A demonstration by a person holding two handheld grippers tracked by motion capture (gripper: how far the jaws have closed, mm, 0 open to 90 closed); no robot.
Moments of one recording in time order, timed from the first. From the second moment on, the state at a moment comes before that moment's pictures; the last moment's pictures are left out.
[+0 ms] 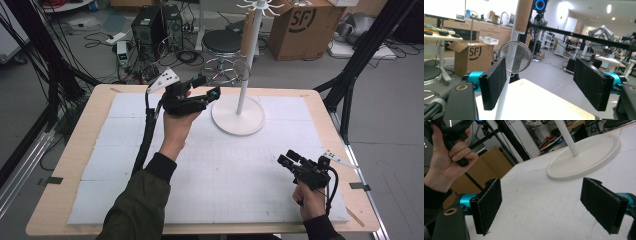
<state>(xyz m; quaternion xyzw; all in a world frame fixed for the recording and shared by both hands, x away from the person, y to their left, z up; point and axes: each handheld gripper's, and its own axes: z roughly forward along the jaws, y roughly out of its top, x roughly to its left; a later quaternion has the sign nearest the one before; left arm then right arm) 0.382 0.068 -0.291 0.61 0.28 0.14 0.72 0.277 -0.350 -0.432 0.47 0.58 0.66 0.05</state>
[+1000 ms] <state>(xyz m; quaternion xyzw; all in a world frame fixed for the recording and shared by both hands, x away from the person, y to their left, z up) 0.291 0.163 -0.405 0.61 0.31 0.14 0.72 0.264 -0.319 -0.423 0.45 0.60 0.65 0.07</state>
